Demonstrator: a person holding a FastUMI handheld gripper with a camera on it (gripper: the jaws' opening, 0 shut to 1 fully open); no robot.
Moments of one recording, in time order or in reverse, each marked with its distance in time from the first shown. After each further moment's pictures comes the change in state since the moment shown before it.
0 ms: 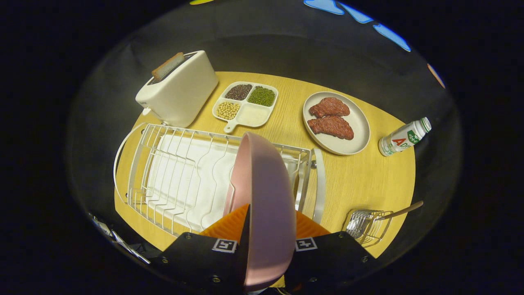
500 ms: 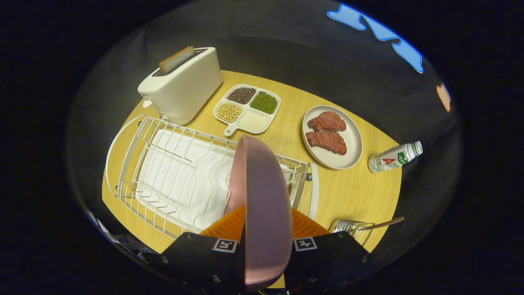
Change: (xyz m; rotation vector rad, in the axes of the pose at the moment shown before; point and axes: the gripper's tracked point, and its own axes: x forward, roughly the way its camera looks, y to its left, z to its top) arm -0.015 0.002 0.028 -0.113 -0.026 -0.097
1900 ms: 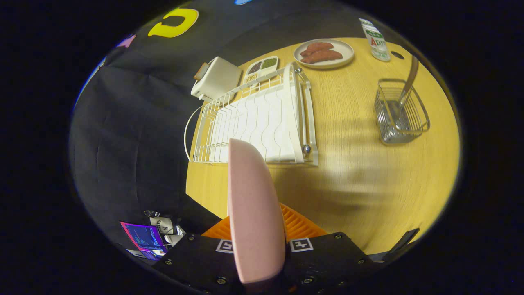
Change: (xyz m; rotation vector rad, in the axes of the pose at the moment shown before) arm -0.073 0.021 -0.243 0.438 0.063 0.678
